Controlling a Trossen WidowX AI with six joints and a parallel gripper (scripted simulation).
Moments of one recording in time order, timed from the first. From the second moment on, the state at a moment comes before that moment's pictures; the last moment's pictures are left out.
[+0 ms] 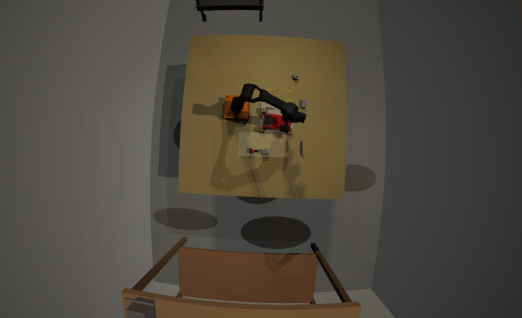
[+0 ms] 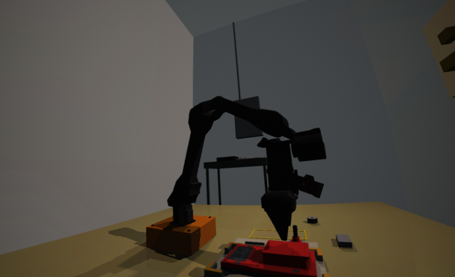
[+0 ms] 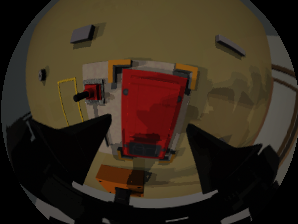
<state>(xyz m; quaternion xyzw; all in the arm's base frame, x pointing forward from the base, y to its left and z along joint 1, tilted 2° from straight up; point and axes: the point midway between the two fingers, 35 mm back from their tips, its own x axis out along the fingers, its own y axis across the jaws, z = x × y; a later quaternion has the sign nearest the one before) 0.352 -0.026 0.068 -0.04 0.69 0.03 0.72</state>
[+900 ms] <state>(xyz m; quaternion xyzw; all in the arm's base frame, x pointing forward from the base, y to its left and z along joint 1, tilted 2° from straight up) 0.352 -0.027 0.050 -0.04 0.69 0.03 0.72</state>
